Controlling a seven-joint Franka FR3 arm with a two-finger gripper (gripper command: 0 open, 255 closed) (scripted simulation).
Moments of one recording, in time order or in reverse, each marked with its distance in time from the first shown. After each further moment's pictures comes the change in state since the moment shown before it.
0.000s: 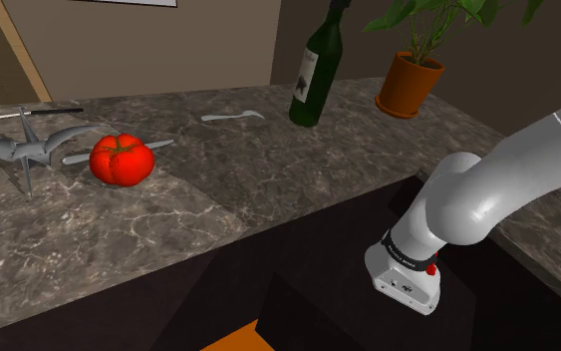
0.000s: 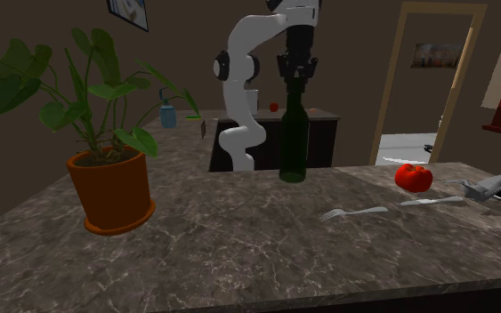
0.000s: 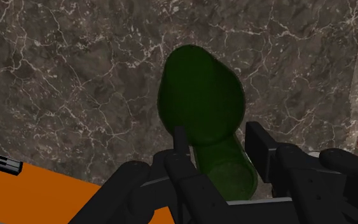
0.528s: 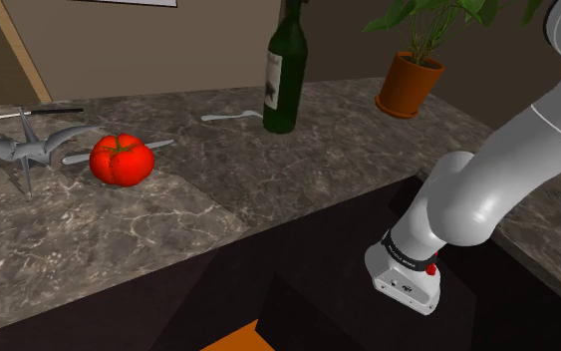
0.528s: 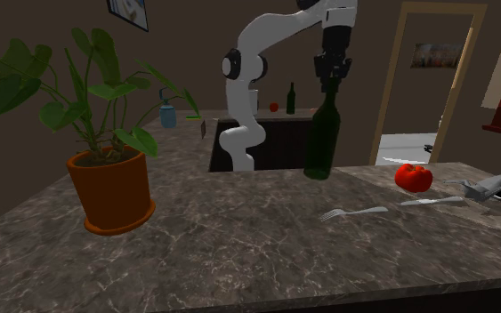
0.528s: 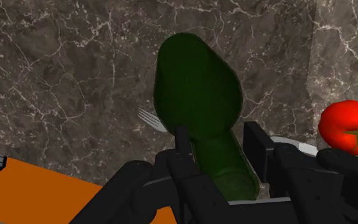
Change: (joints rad) arm 0.058 0.158 0.125 0.155 0.033 -0.006 0.186
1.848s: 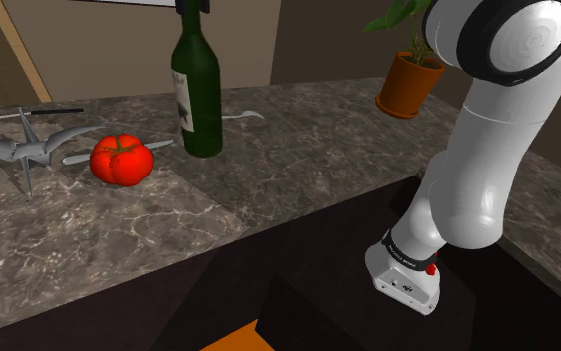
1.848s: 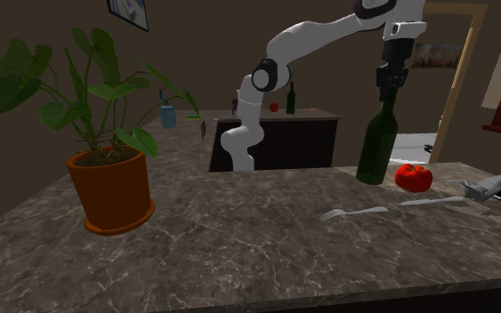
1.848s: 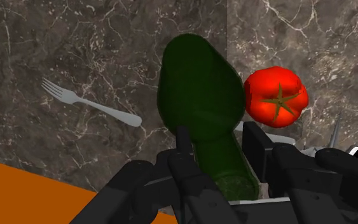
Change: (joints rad) arm 0.178 0.460 0.169 0.494 -0.074 -0.056 0.315
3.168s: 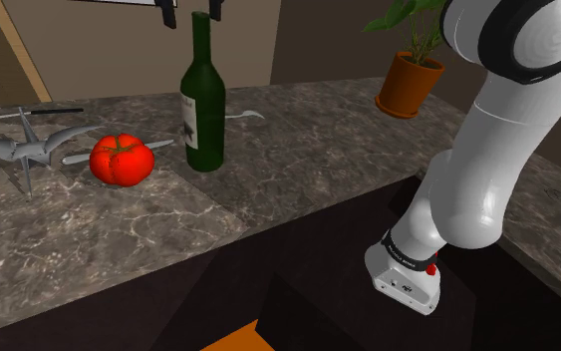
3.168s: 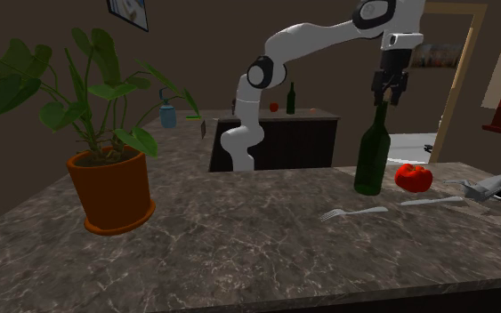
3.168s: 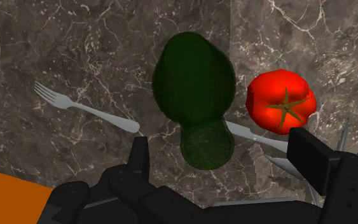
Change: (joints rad) arm -0.017 -0.072 -0.003 -0.179 0.020 0.110 0.000
